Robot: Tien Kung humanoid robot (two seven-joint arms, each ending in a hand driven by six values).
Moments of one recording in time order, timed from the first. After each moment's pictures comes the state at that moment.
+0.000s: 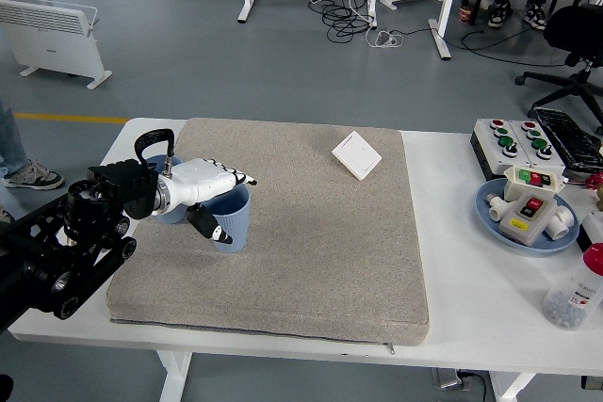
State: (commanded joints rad) left arm -0.89 0.33 -0.85 -0.92 2.27 -0.39 -0.14; right arm 0.12 -0.15 1.10 0.18 -0.94 0.11 -0.20
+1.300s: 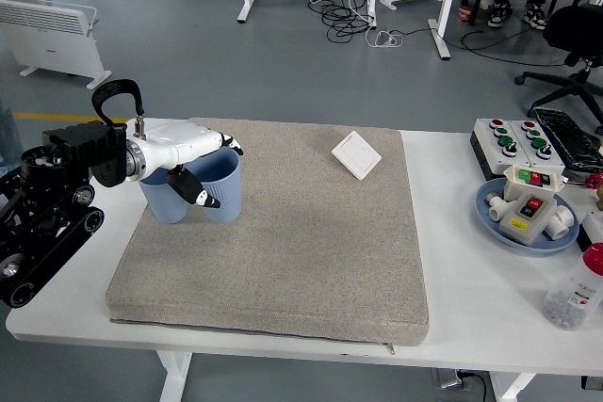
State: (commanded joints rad) left arm -0.87 0.46 -1.03 -1.24 2.13 -0.57 0.00; right arm 0.12 -0.15 1.11 0.18 -0.94 0.11 -0.19
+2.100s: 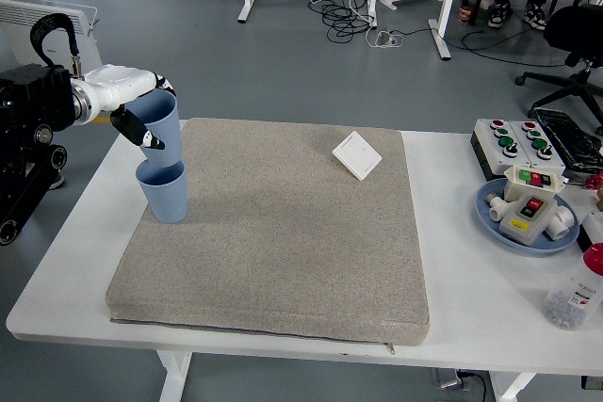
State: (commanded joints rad) left arm -1.01 0.44 -1.12 -0.93 2.27 -0.55 -0.01; right arm 0.11 -0.14 1.10 0.18 -0.93 0.11 -0.19
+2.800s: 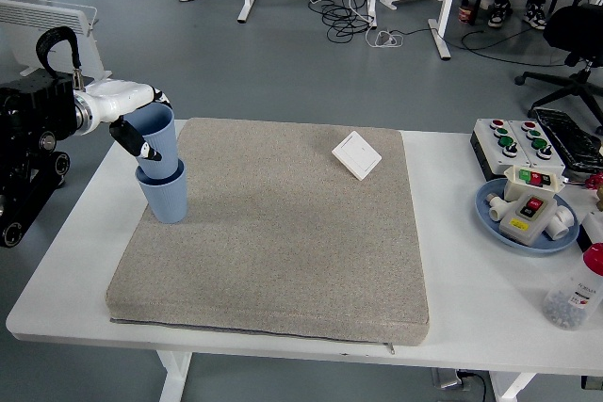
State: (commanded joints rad) left arm -1.02 0.43 -1.10 -0.86 2.27 -0.54 -0.02; right arm 0.11 -0.15 1.09 0.18 -0.93 0.11 -0.19
